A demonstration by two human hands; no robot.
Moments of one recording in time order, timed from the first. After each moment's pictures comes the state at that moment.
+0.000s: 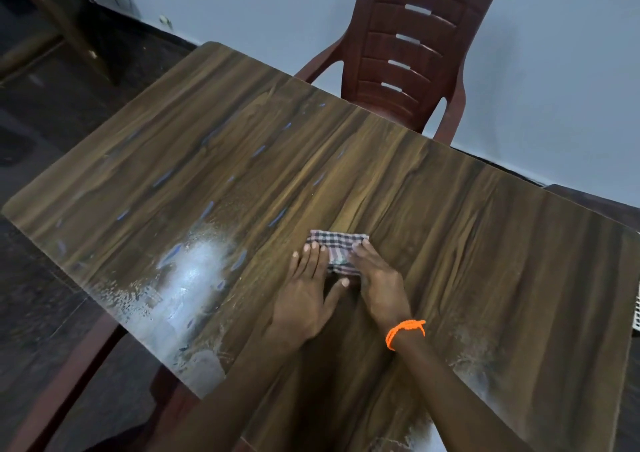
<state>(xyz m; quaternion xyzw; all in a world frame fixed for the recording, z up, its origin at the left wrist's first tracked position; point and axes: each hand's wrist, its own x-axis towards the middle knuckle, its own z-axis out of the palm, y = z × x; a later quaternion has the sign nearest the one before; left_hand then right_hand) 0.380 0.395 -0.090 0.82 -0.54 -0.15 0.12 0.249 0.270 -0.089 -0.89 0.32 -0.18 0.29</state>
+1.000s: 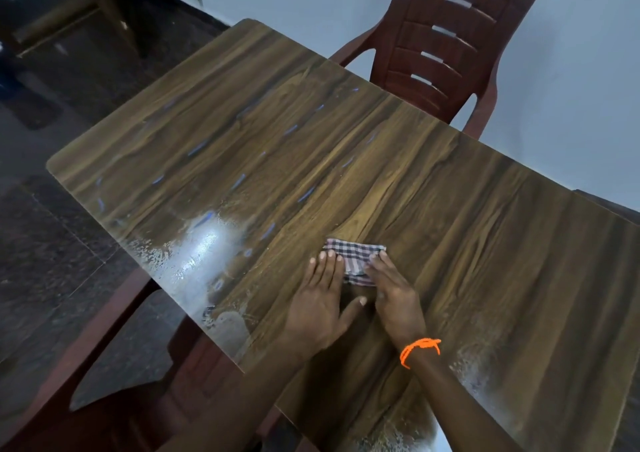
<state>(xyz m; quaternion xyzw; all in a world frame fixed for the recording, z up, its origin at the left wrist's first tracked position) 0.352 0.456 -0.085 0.82 -0.55 -0.15 0.08 0.224 0.328 -0.084 -0.90 0.31 -0.17 0.27</state>
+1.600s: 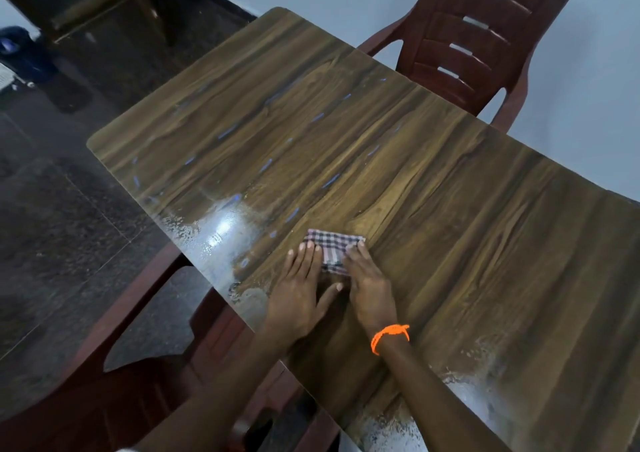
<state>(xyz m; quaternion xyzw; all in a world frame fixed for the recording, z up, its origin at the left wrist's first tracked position) 0.386 0.523 -0.085 0.86 -0.49 -0.14 0.10 0.274 0.390 -0.091 -0.91 0.27 -0.15 0.29</state>
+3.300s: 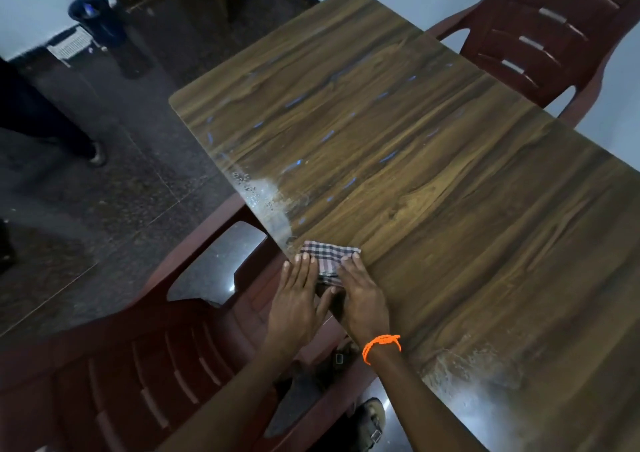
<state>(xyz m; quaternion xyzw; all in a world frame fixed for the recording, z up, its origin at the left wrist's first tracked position) 0.354 0.656 -0.089 0.91 -0.39 -0.12 0.11 0.272 0.520 -0.080 -0.92 0.21 -0.10 0.32</state>
